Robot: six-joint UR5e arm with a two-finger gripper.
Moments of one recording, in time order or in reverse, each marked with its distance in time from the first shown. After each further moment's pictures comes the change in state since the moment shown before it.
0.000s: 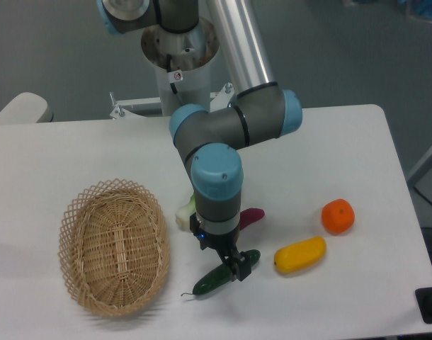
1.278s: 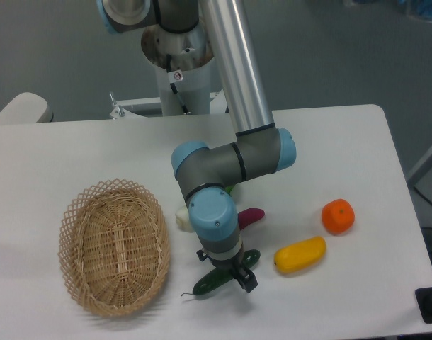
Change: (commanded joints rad) arm -0.002 -0.112 0.035 0.006 0.051 0.011
